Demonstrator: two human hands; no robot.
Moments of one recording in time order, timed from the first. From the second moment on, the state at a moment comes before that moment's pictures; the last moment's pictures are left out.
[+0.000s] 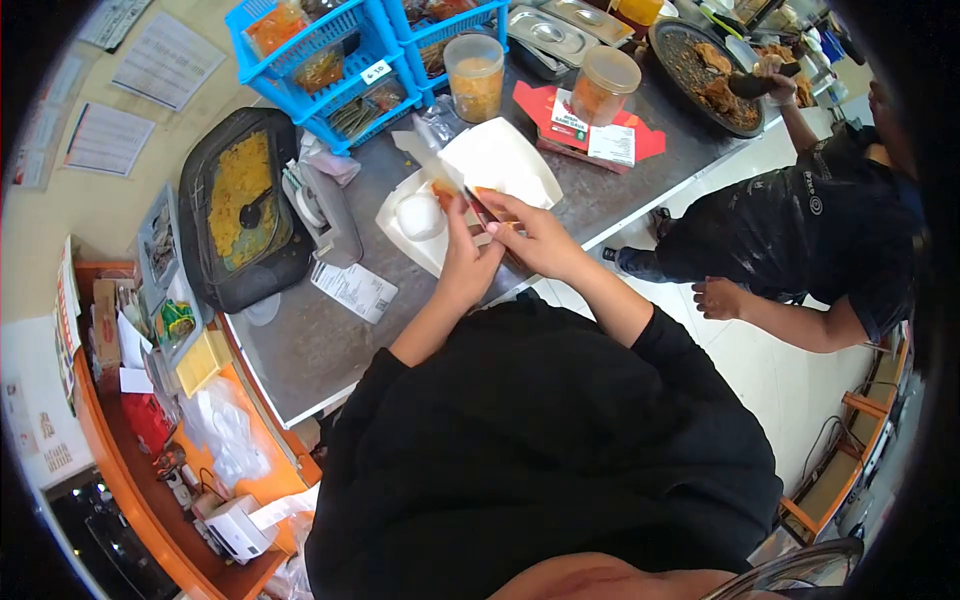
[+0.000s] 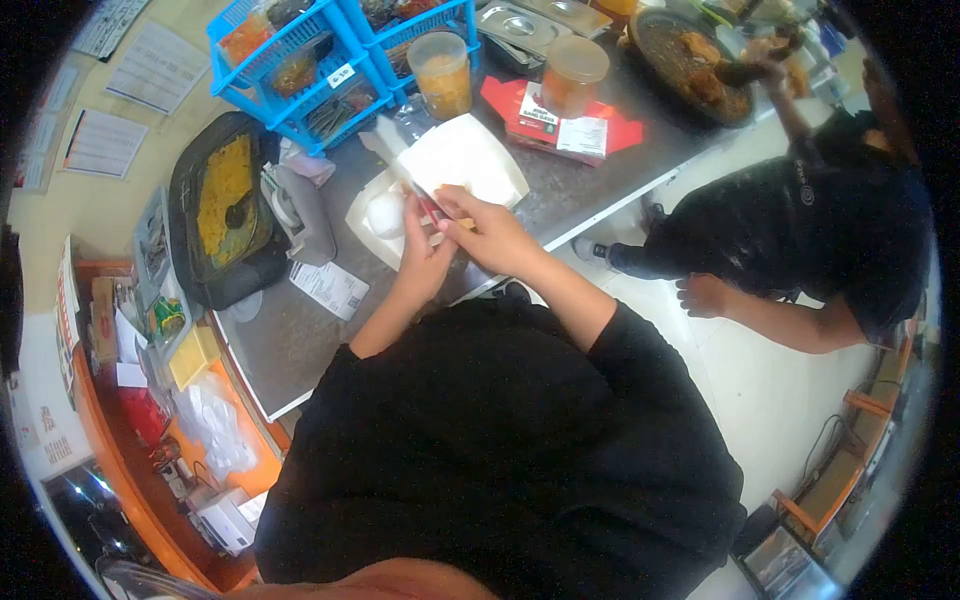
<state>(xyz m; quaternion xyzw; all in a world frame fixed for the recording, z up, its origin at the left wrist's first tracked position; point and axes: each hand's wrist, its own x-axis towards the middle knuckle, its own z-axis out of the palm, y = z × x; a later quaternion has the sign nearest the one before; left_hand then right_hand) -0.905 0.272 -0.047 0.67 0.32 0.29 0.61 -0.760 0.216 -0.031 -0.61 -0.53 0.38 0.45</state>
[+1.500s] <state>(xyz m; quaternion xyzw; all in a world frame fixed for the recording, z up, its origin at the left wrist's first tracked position) -0.903 0.244 -0.044 0.60 0.45 0.46 0.48 -0.450 0.301 -0.026 -0.86 -0.39 -0.25 0.23</state>
